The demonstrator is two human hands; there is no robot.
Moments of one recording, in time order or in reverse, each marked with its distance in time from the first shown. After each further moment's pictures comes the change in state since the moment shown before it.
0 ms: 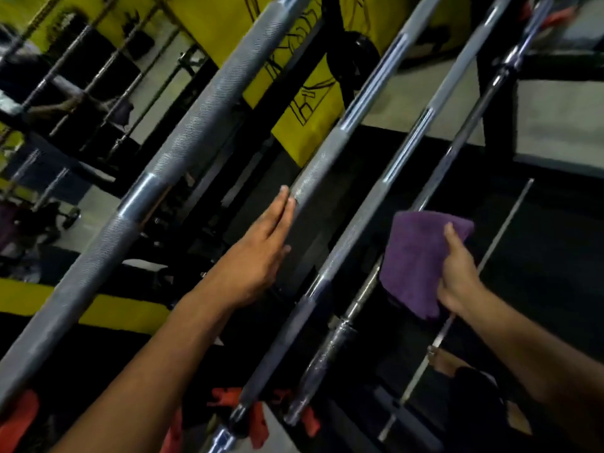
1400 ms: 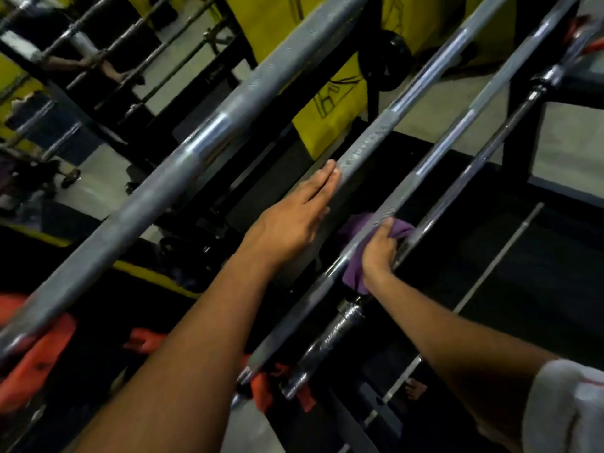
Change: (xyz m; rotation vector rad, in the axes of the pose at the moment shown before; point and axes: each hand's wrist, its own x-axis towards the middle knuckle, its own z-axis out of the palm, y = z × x) left_hand -0.002 -0.003 0.008 -0.030 0.093 -0.023; right_hand 0.028 0.110 0.110 -0.497 0.323 -0.128
